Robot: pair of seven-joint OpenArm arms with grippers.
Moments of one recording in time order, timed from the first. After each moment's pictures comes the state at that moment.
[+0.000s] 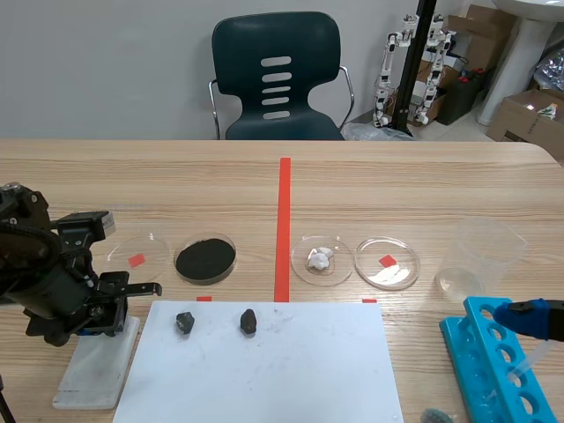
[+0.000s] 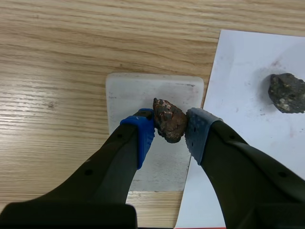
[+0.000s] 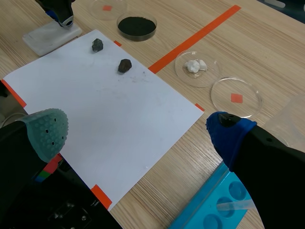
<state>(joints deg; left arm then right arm) -1.6 -19.4 9.3 85.0 -22.5 12.0 69.4 -65.5 30.6 14.1 118.7 3.5 29.8 22.0</state>
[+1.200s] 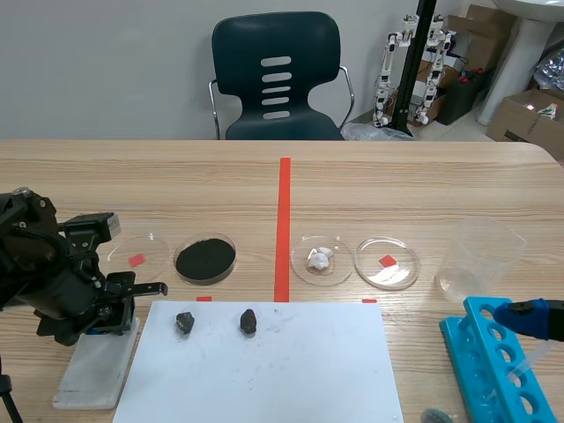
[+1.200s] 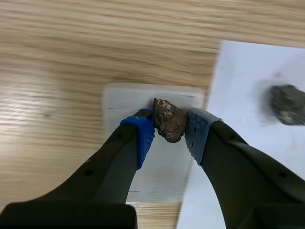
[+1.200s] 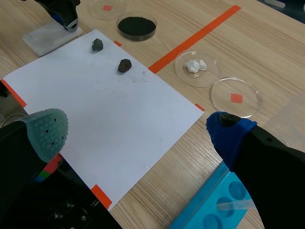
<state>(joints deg) -2.2 -18.2 9.3 82.5 -20.5 12.7 67.4 -65.5 30.6 14.1 118.7 3.5 29.8 22.0</state>
